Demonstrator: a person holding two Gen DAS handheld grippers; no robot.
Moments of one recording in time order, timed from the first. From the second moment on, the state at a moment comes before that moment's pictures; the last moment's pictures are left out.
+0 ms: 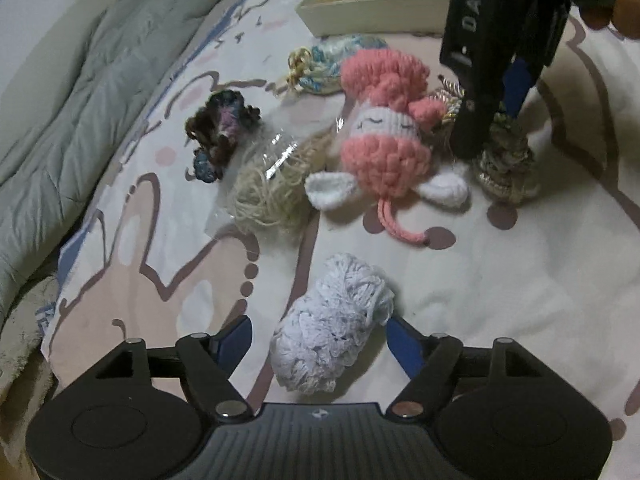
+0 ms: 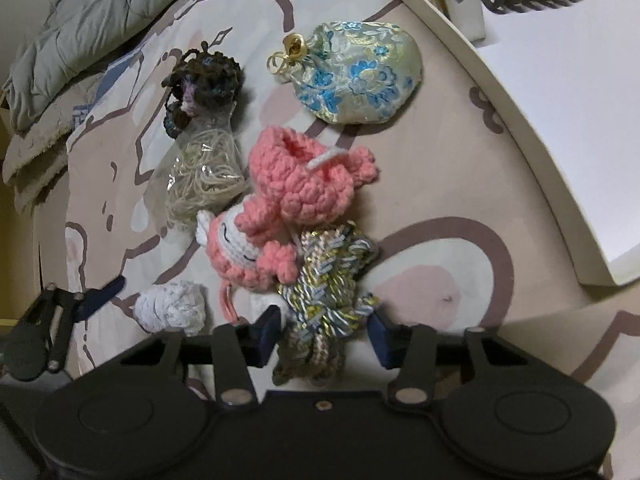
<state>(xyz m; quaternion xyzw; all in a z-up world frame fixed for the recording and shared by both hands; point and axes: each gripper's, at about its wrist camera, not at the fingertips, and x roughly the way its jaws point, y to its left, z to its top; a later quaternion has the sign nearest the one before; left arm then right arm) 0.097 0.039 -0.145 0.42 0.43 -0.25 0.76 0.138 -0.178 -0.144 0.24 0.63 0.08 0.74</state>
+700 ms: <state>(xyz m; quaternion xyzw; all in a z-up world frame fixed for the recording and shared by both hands) 0.120 0.072 -0.128 0.10 0.55 -0.18 0.81 0.130 -0.173 -0.112 0.08 0.59 0.18 0.78</state>
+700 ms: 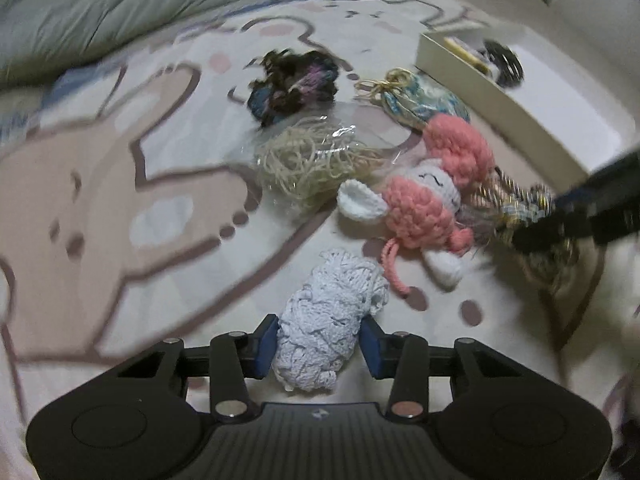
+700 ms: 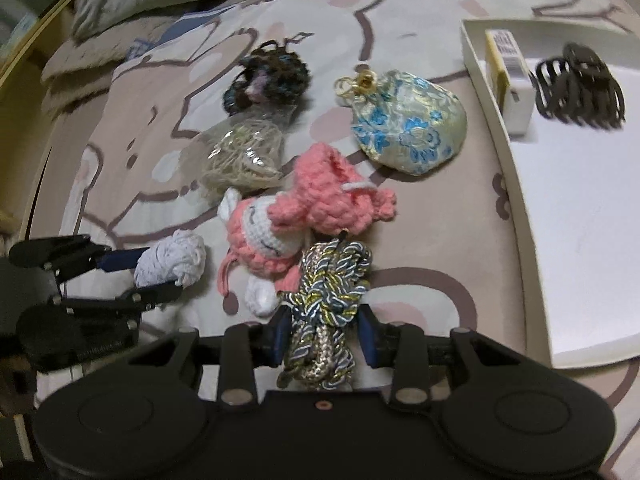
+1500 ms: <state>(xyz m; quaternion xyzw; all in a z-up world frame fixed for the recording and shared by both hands) 0.110 0.046 -0.072 -0.04 0.47 -0.15 0.87 0.122 -0.198 -0.055 0.02 0.49 0.23 0.84</state>
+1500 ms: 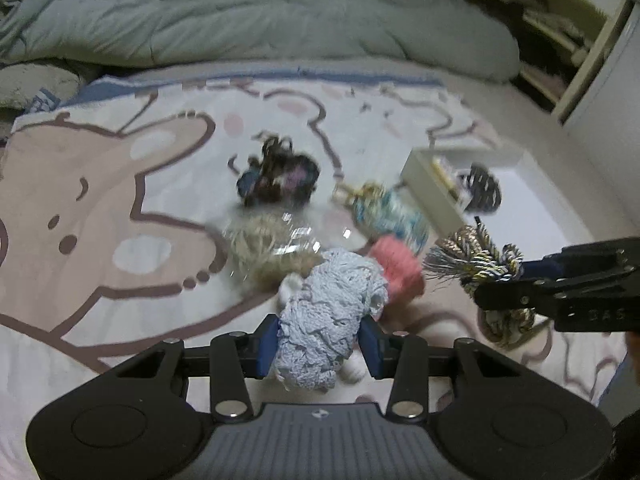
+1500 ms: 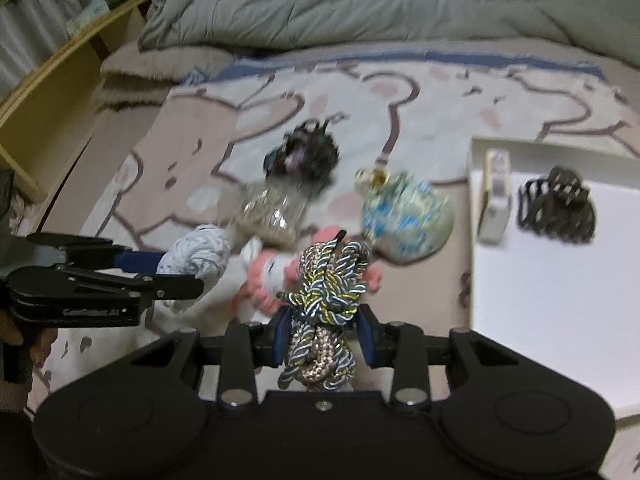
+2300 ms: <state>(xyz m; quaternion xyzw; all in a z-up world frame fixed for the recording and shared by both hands) 0.102 -0.003 -0.011 -0.12 0.37 -0.12 0.91 0.112 -0.248 0.013 0.02 0.33 0.20 0.92</state>
